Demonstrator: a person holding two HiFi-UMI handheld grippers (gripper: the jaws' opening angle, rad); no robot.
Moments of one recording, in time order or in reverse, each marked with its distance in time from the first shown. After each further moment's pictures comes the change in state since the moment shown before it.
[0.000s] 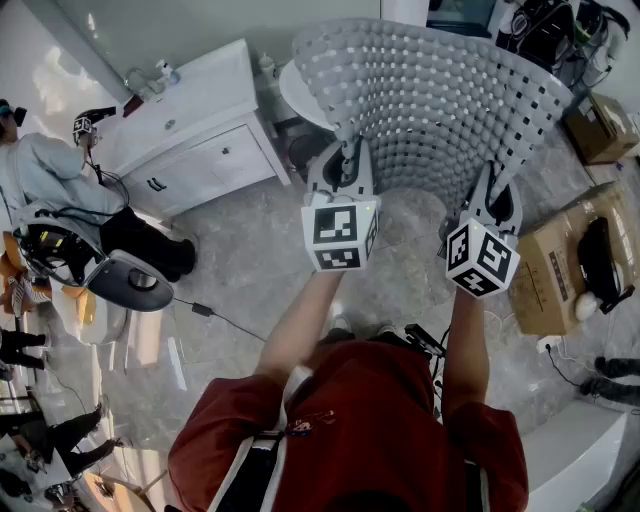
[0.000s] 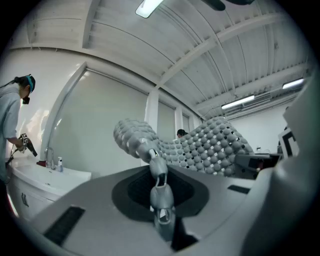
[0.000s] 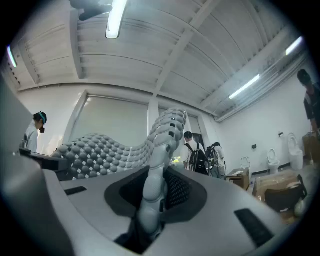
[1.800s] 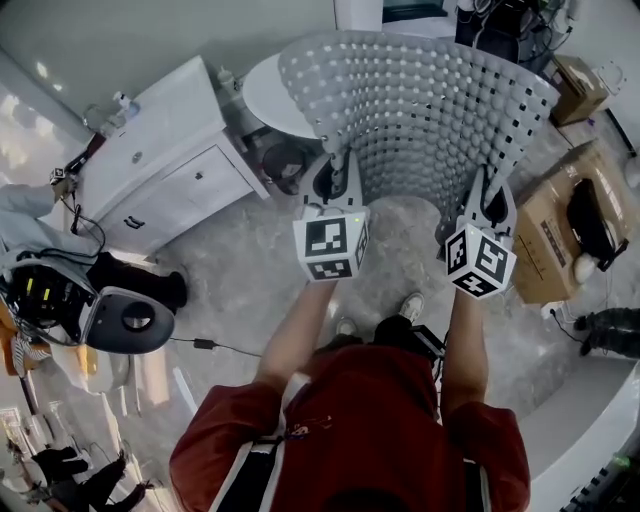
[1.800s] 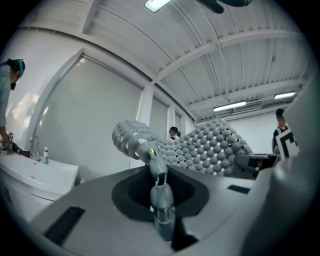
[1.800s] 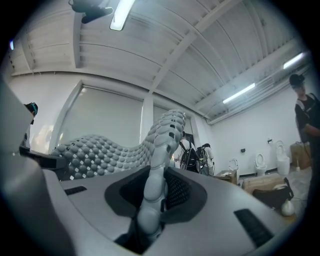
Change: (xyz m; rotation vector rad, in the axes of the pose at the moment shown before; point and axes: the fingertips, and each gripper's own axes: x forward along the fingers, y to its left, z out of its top) left arm 0.025 0.021 -0.040 -0.046 0.022 -0.126; right arm -0.001 0.003 -0.033 -0.048 0.022 -0.107
